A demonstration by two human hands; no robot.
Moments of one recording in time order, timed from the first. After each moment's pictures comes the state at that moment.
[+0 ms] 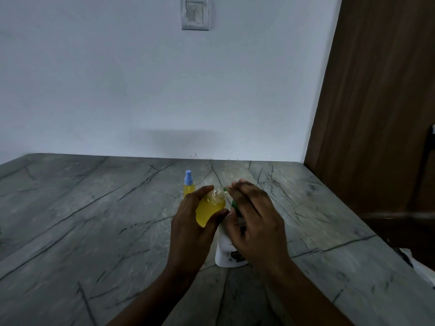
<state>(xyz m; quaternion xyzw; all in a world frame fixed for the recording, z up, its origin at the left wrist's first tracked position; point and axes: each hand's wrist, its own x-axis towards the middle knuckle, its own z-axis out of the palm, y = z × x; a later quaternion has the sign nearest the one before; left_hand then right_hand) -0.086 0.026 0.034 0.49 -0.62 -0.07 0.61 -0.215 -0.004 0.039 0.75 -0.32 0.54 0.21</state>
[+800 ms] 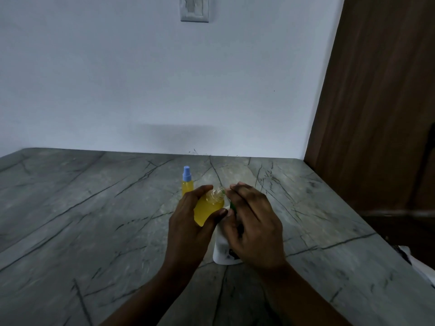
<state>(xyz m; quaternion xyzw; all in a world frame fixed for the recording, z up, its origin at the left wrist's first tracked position) -0.086 0.024 0.030 0.50 -0.62 -0.08 0.60 -0.214 -0.007 0.026 0.74 -0.30 0.55 0.23</state>
